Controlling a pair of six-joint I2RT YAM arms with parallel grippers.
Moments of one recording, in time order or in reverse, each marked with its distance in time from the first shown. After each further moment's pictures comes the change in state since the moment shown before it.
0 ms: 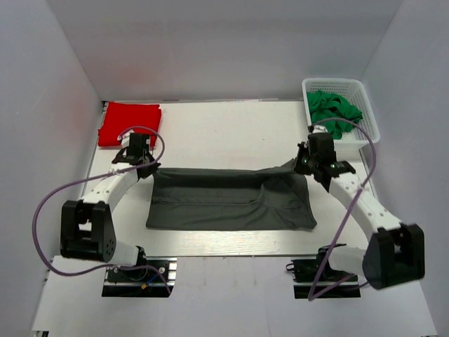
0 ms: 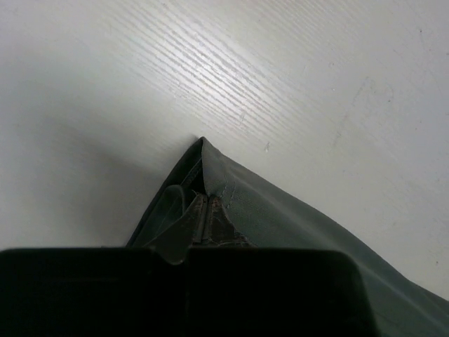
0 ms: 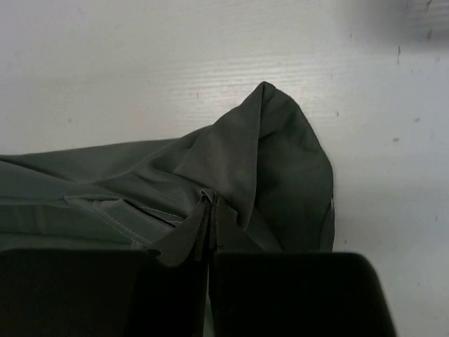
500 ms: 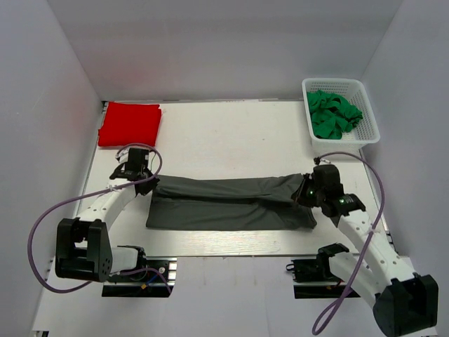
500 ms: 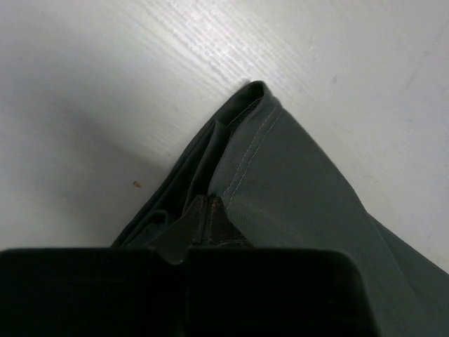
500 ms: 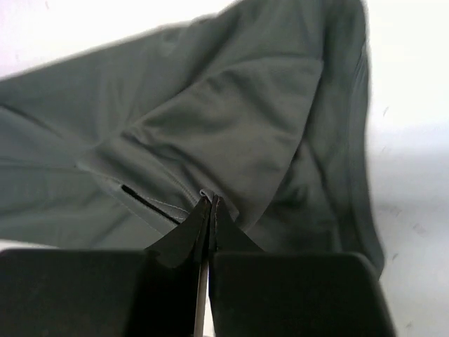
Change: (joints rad) left arm 0.000 -0.158 -0.179 -0.056 0.030 -0.076; right arm 0.025 -0.378 -0.302 -0.152 -0.089 0.148
